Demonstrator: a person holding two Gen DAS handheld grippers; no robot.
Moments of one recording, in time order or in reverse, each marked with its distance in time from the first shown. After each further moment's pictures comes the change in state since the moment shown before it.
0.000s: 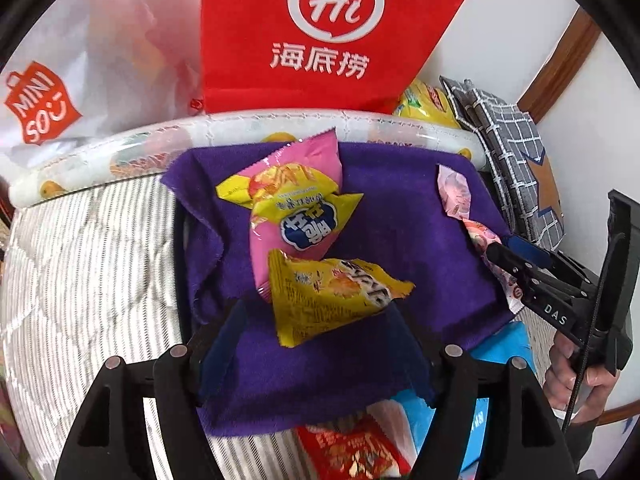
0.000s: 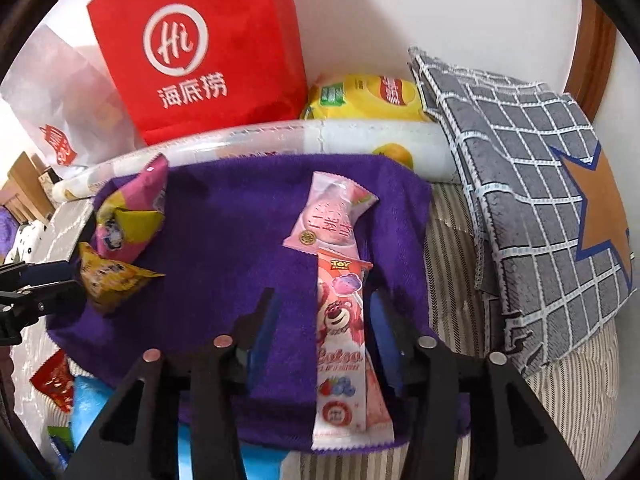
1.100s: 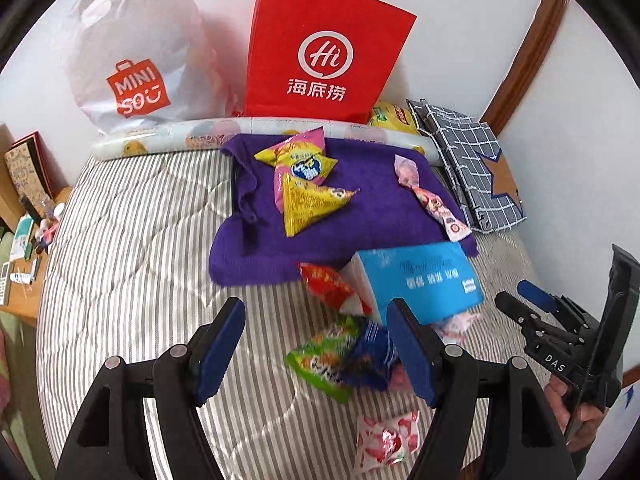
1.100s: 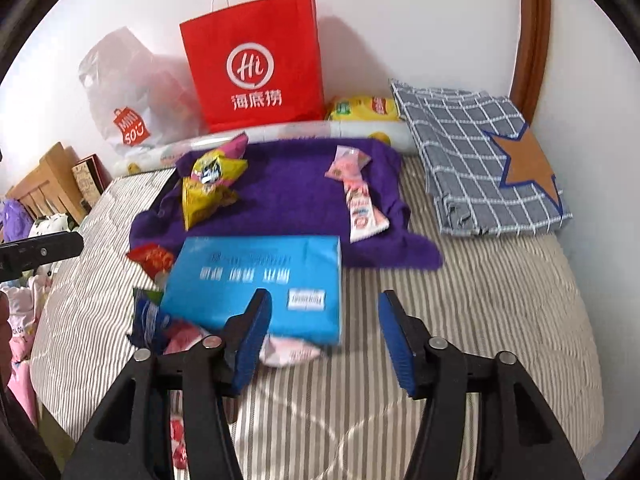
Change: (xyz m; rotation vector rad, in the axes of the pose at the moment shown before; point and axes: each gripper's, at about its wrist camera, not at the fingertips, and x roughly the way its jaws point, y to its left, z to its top) left arm -0.119 -0.007 -0.115 -0.022 -0.130 0.009; right arm -0.136 0.031 -0.124 0.019 -0.071 -0.002
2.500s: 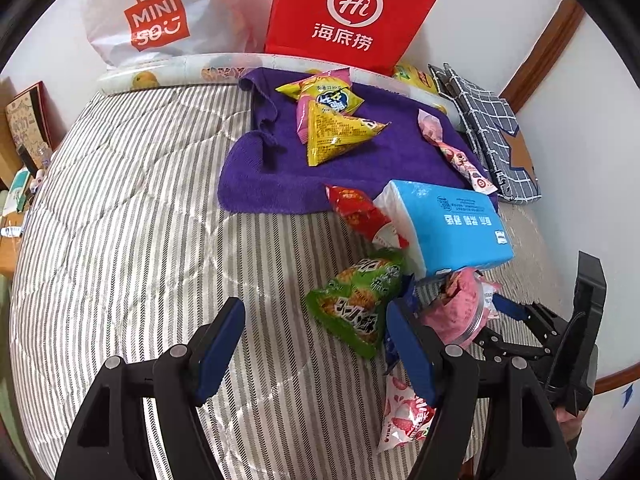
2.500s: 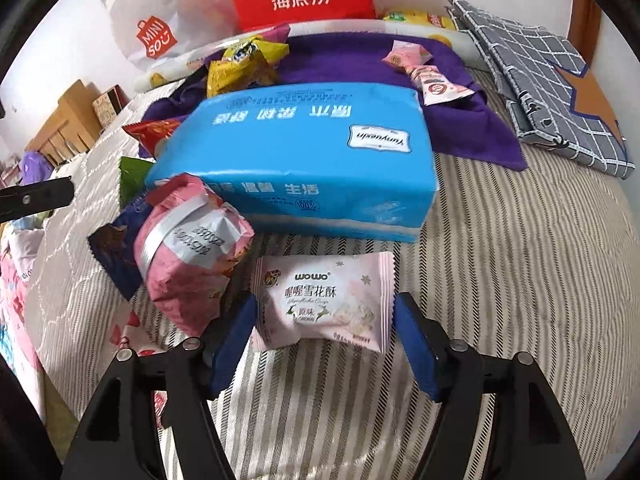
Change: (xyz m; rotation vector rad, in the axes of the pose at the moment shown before) left arm 0.034 0.024 -0.044 -0.059 0.098 -0.004; right arm 0.065 0.023 -0.061 -0.094 0.175 0.099
